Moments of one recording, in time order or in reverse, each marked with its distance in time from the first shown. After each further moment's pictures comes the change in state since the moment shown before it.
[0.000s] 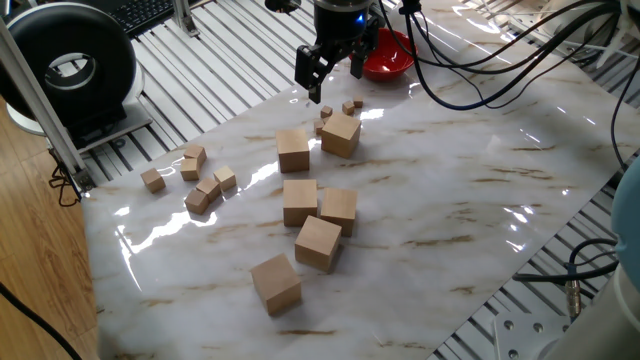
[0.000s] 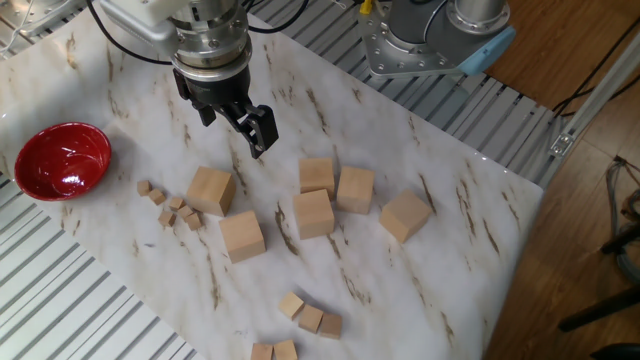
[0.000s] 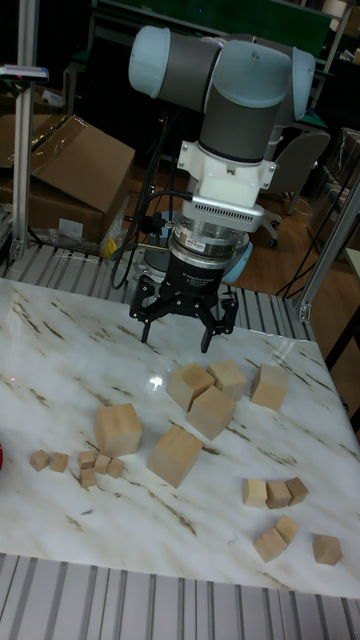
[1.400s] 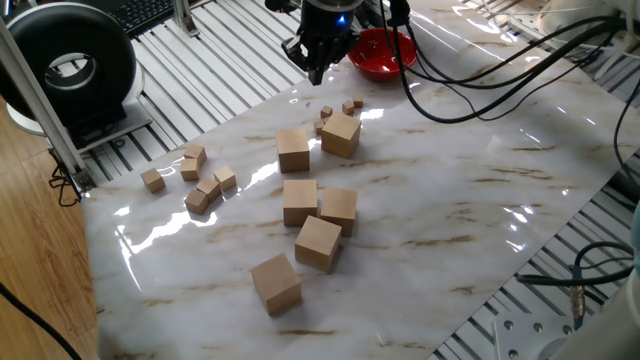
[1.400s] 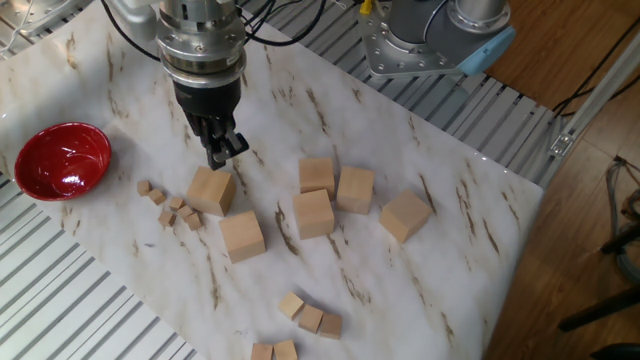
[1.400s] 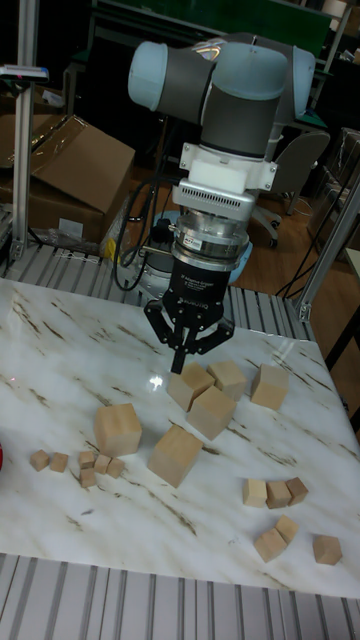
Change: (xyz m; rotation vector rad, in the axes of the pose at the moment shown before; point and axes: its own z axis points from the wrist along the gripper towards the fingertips) arm -0.046 0.008 -0.003 -0.043 -0.174 0.258
